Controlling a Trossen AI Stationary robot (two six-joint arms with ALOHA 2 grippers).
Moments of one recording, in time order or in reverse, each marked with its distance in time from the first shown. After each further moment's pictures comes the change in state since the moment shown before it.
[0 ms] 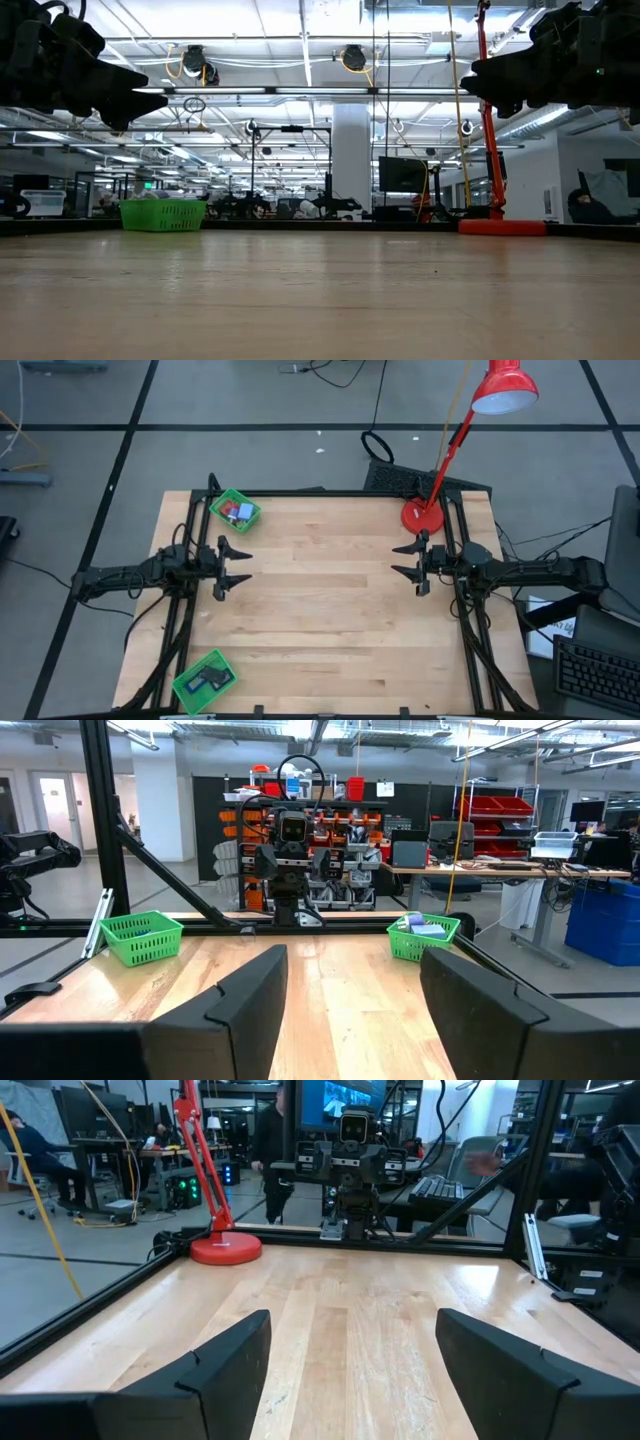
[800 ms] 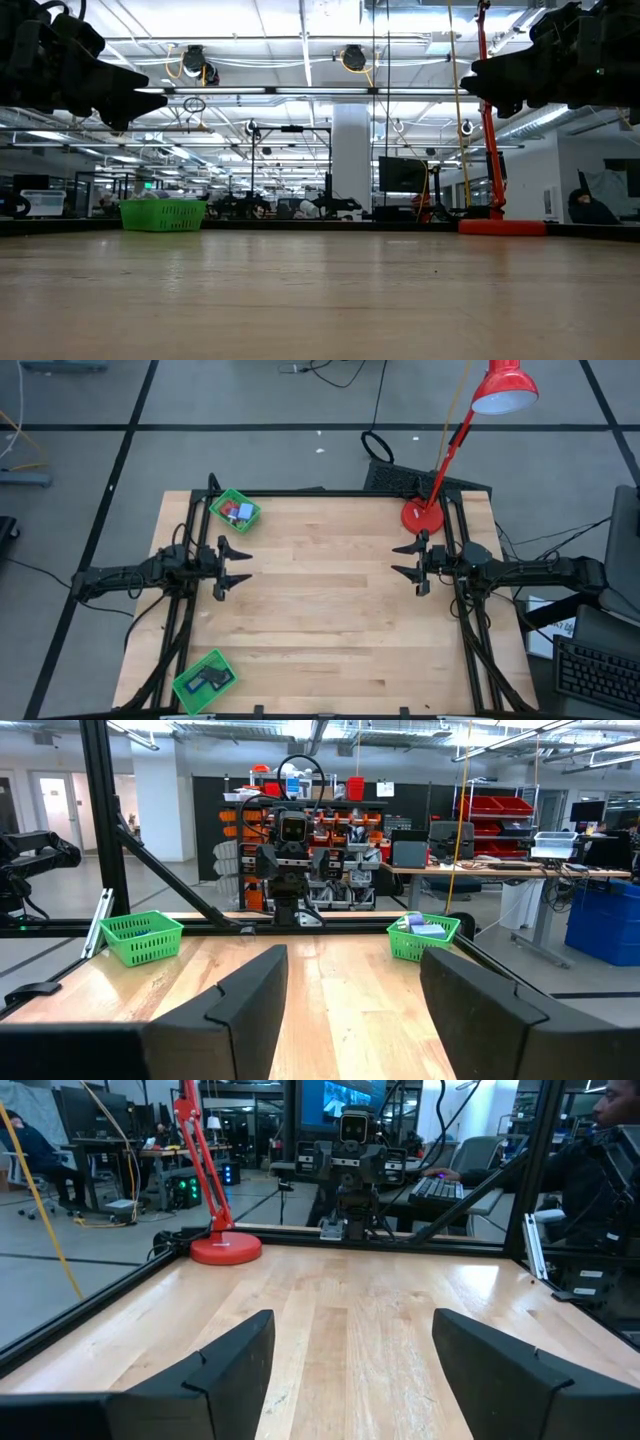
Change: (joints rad) left arm 0.000 0.000 0.000 0.000 0.000 0.000; right arm 0.000 0.000 -0.001 0.000 0.000 0.000
